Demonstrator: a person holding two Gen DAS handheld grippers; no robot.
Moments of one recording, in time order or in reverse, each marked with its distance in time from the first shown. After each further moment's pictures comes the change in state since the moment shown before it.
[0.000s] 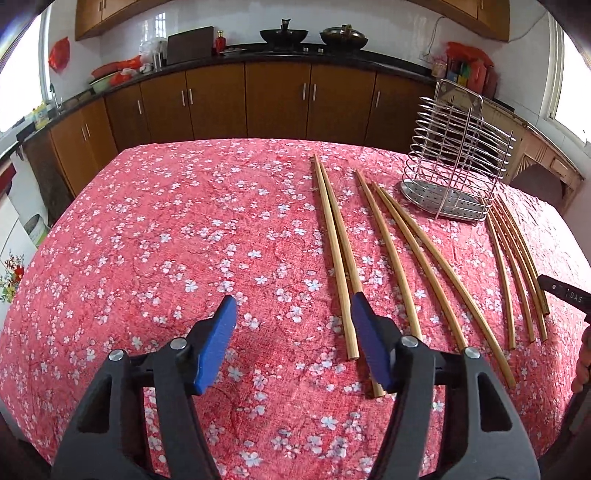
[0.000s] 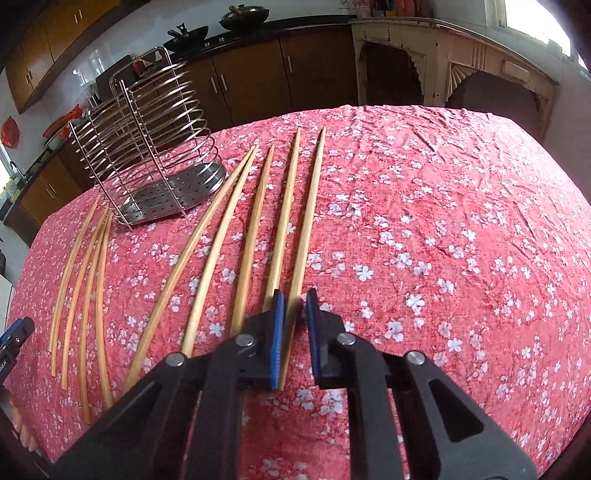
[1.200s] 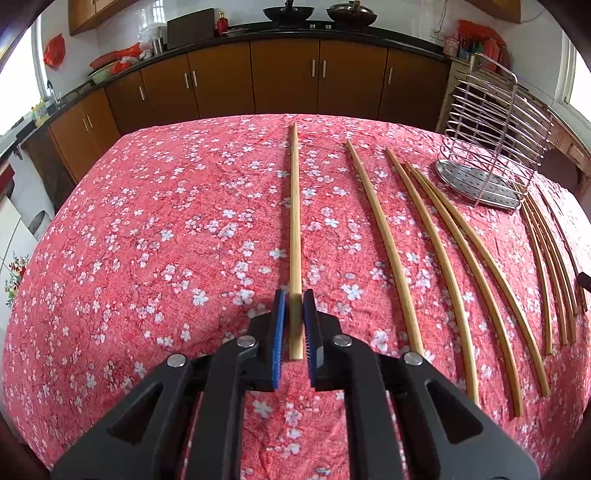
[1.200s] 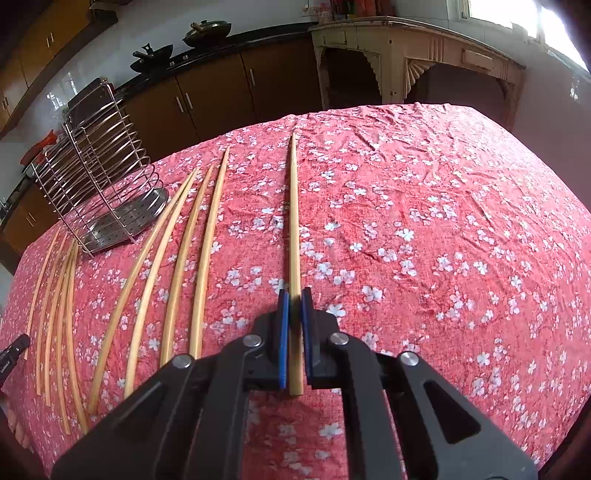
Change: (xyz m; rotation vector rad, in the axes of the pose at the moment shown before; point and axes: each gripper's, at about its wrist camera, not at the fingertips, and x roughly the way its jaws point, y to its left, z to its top) left arm 0.052 0.008 0.024 0.021 0.091 0.048; right arm -0.007 -0.045 0.003 0.102 -0.036 -0.059
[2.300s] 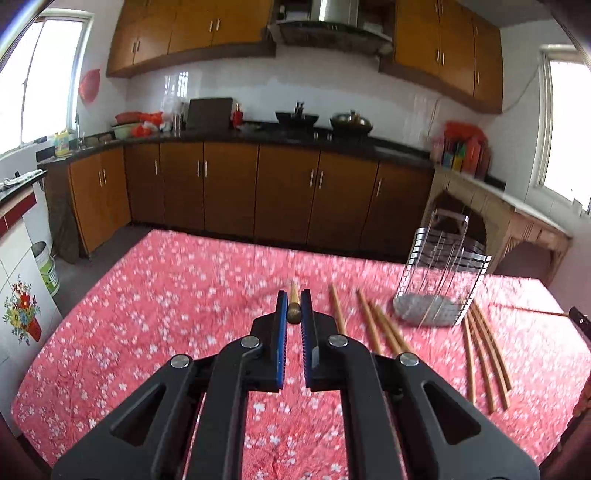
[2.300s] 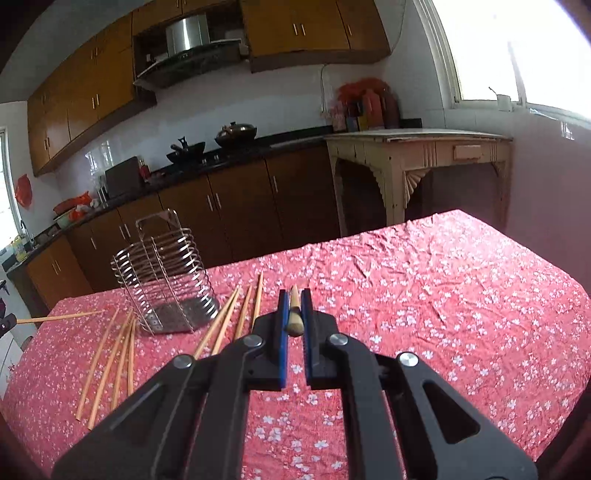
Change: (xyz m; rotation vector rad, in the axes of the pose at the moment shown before) left arm -0.135 0.035 0.017 -0.110 -0.439 -0.065; right arm -0.123 -0.004 0.011 -0.020 -0.471 0.083
